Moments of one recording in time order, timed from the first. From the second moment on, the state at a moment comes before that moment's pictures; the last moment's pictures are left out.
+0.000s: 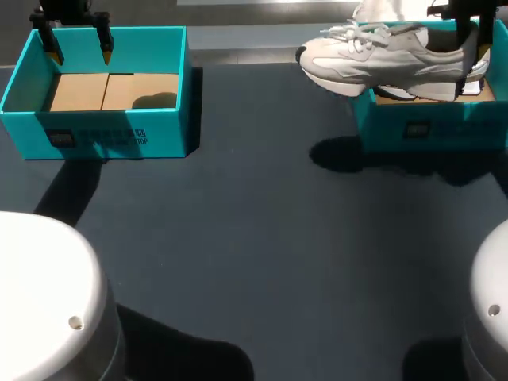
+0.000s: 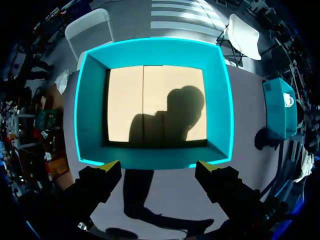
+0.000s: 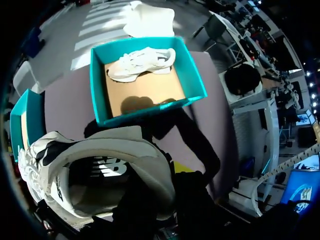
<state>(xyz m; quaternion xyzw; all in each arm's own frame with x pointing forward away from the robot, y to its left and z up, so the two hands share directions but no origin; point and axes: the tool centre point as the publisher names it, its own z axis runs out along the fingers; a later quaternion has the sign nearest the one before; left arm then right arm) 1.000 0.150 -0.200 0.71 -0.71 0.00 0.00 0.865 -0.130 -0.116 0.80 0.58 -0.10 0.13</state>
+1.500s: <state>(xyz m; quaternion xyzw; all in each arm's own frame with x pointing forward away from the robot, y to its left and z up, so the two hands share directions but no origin) 1.000 0.150 -0.200 0.71 -0.71 0.00 0.00 0.708 0.059 -0.177 0.78 0.59 -0.06 0.17</state>
